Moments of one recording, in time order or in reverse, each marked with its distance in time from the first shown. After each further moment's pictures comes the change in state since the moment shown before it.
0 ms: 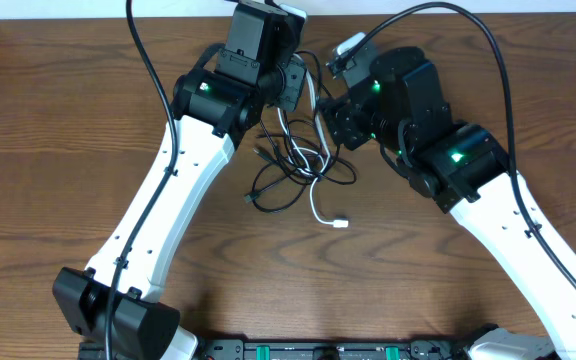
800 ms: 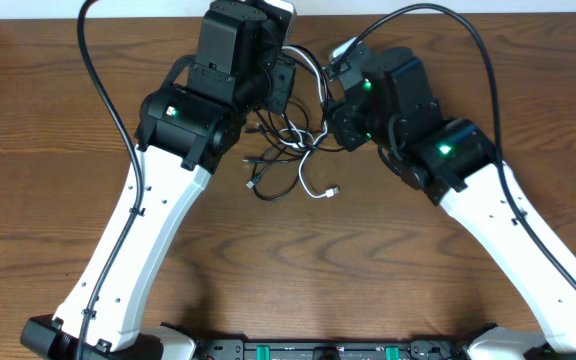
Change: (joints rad) left arm 0.000 -0.134 0.000 -0.016 0.000 0.007; right arm 0.000 0.047 0.000 -0.027 0.024 -0.016
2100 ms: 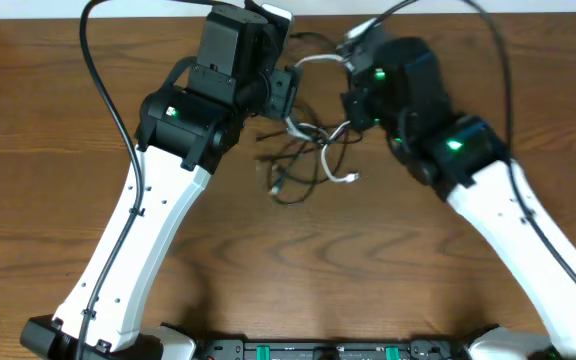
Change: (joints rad) left arm 0.000 0.000 0.000 -0.055 -0.020 0.003; right arm -0.045 -0.021 0.000 0.096 0.094 0.004
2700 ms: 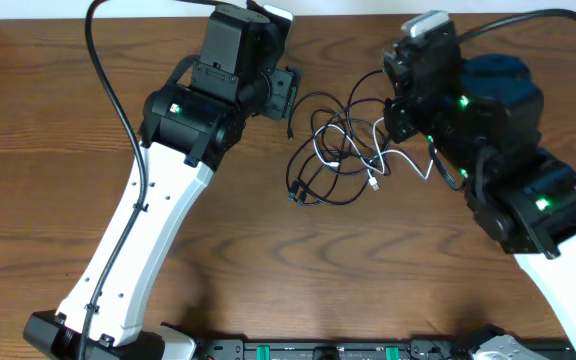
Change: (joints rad) left arm 0.000 0.013 -0.001 0.000 -0.003 0.000; right arm -0.030 -0.231 0.009 -0.039 -0.069 0.000
